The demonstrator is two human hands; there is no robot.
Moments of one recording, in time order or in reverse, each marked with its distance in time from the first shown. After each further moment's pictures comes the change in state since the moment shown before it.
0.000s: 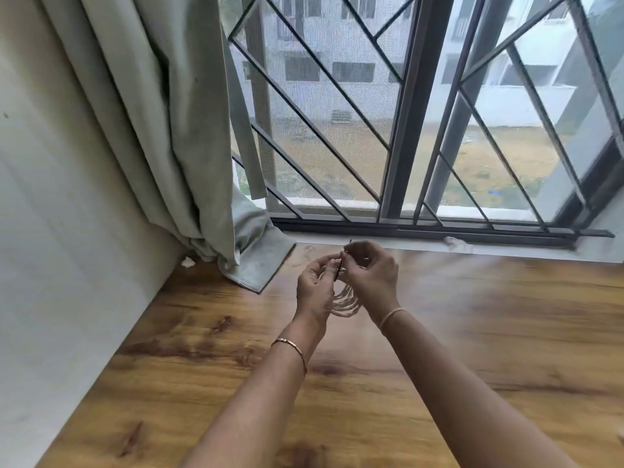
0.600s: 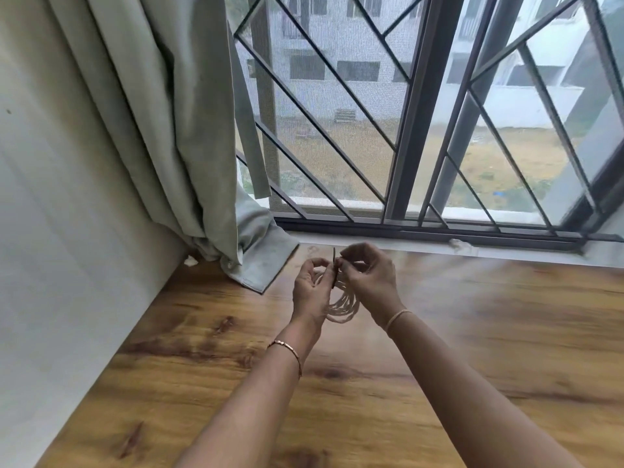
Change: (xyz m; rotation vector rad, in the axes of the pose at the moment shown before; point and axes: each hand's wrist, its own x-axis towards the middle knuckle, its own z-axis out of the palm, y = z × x) left_hand 0.004 -0.003 -0.015 0.071 -0.009 0.050; right_hand 0.002 0.002 0.004 0.127 -0.160 0.038
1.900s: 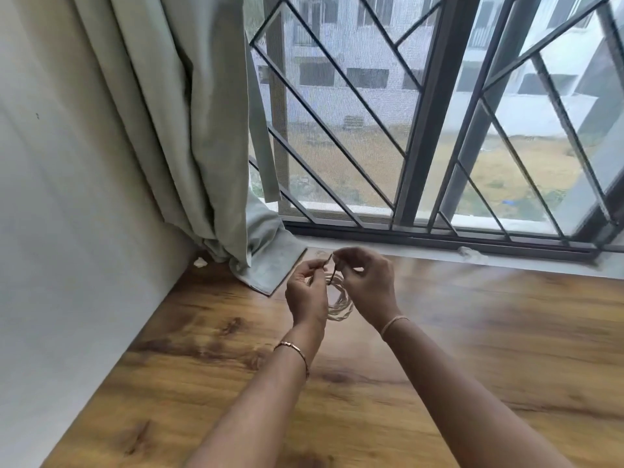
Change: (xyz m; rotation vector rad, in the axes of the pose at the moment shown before) left_hand 0.009 0.004 -0.006 0.051 0.338 0.044; right_hand -0.004 -0.015 0.014 -0.222 0.014 -0.250
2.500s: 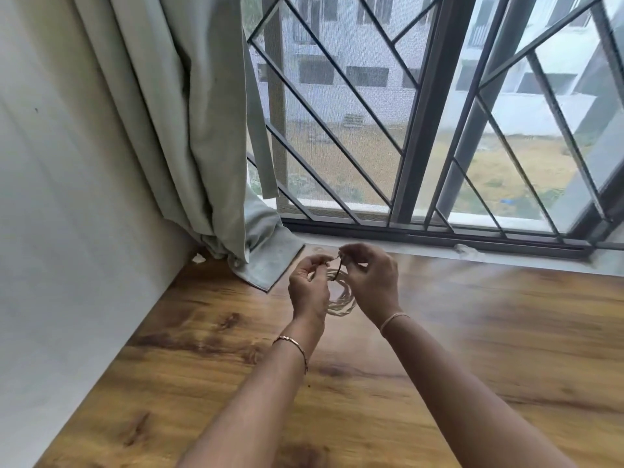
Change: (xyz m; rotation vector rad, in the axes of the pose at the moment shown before) left_hand -0.006 0.000 0.003 -0.040 -0.101 -0.044; right_hand -0.002 0.003 -0.008 -0.098 0.069 -0.040
